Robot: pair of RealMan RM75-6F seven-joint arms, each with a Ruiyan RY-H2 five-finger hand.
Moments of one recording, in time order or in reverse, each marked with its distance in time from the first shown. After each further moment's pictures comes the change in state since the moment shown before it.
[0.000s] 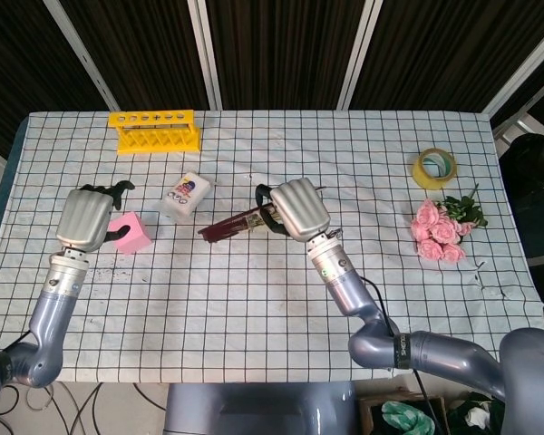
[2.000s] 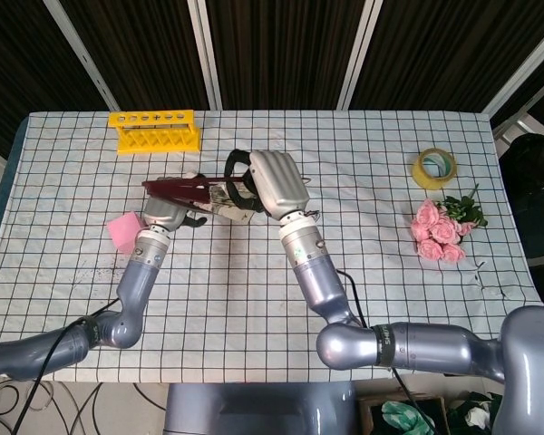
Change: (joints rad) left arm -0.301 -0.282 -0.104 0.167 -0.305 -0.188 0.025; right arm 0.214 0.086 0.209 -0.266 0.561 0.119 -0.109
